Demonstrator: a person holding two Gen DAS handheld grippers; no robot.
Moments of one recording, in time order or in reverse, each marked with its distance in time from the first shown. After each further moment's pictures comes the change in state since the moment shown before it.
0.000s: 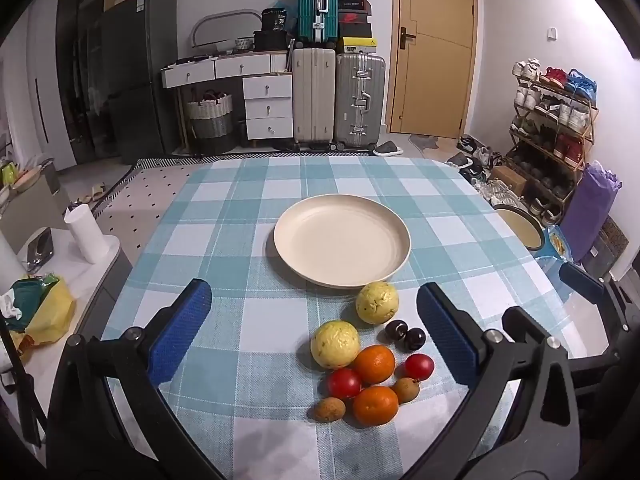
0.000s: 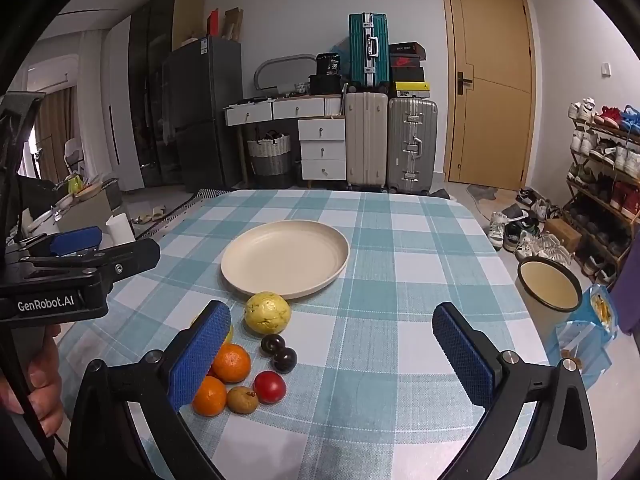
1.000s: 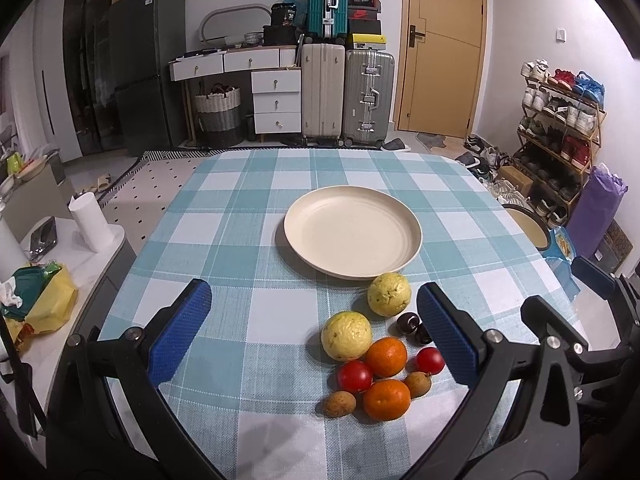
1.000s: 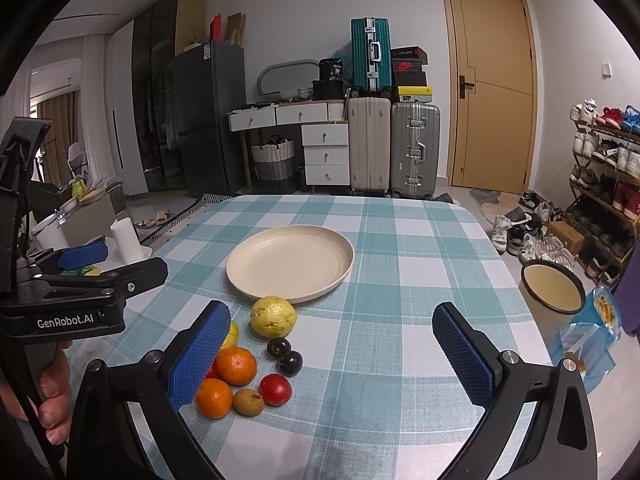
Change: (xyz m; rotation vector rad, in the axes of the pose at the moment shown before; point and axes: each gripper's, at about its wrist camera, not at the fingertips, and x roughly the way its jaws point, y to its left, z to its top) left arm 0.009 0.003 -0.009 -0.013 0.020 0.024; right arm 0.001 0.002 -0.002 0.005 -0.023 0.013
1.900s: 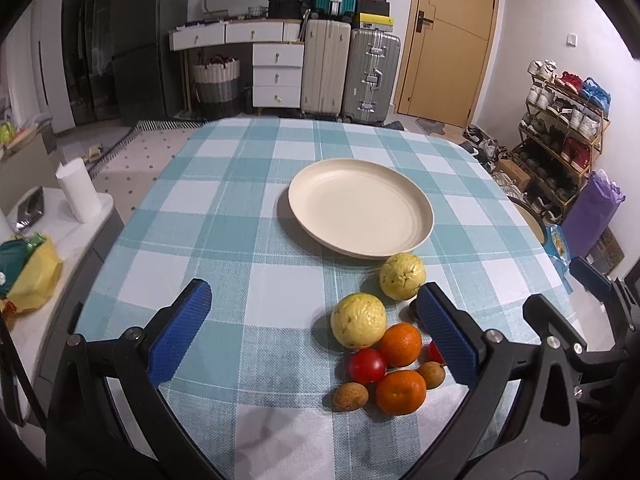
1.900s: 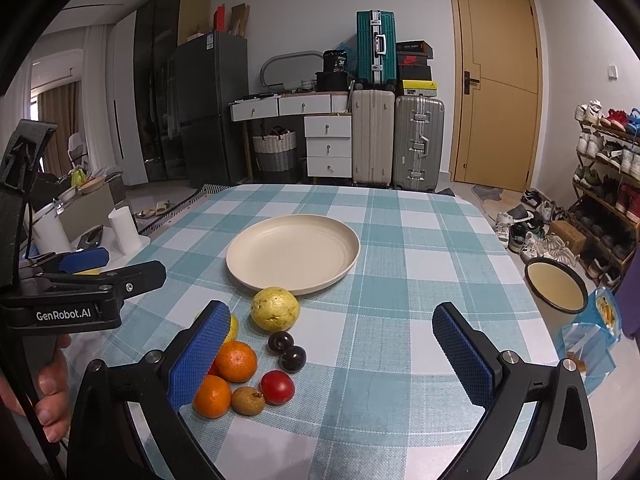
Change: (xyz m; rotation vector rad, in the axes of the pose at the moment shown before) left arm 0.038 0.028 -0.010 -0.074 0.093 -0.048; right arm 0.013 0.007 -0.007 -0.020 0.031 0.003
